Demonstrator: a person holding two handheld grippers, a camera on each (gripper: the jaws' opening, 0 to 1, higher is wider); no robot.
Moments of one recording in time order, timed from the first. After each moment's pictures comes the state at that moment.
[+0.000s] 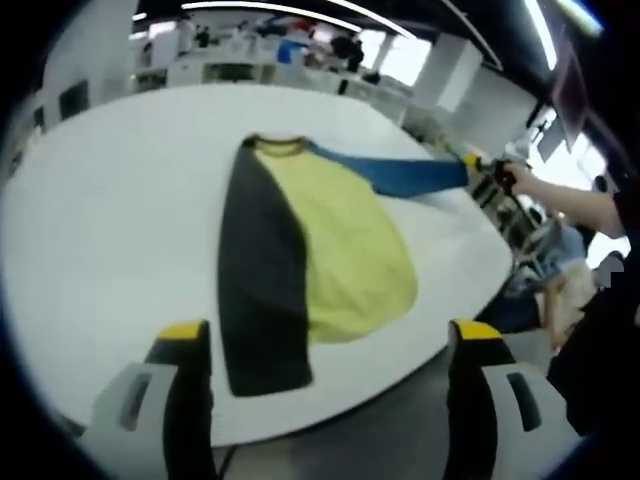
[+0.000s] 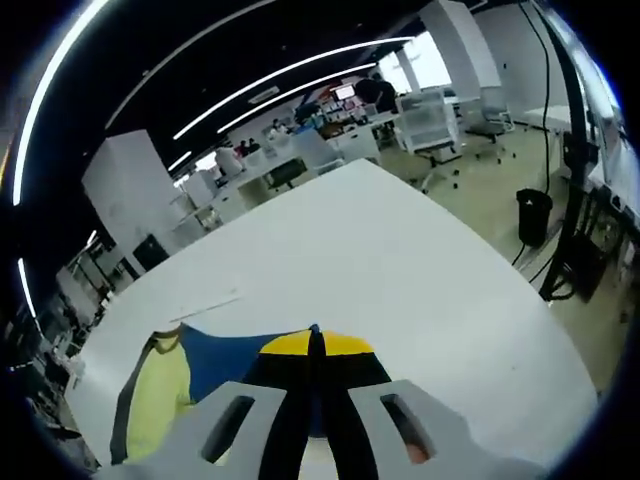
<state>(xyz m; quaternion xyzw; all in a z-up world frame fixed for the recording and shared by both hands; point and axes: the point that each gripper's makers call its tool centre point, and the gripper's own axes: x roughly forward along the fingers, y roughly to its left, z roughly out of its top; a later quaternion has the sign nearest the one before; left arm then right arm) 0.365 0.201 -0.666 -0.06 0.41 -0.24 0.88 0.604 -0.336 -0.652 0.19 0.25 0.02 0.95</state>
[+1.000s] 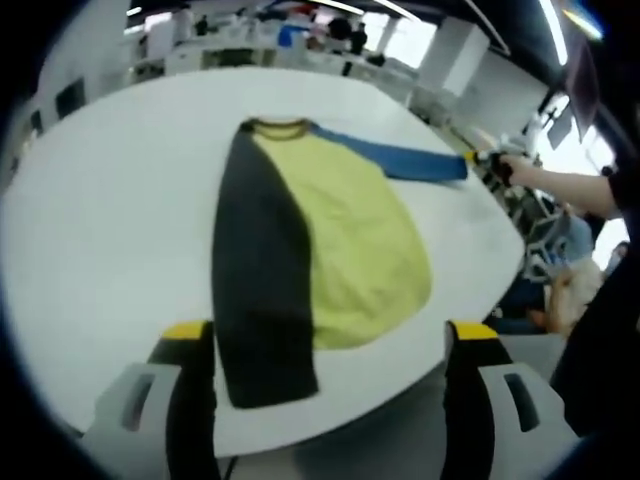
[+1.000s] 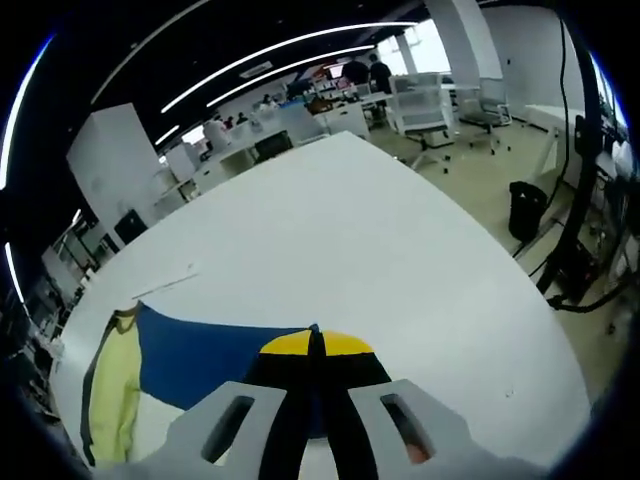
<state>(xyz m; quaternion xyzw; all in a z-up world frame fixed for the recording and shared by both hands) 0.384 0.192 -0.686 -0.04 0.45 -0.23 0.86 0.633 -0.369 -0.718 0.16 0.31 0.00 0.94</state>
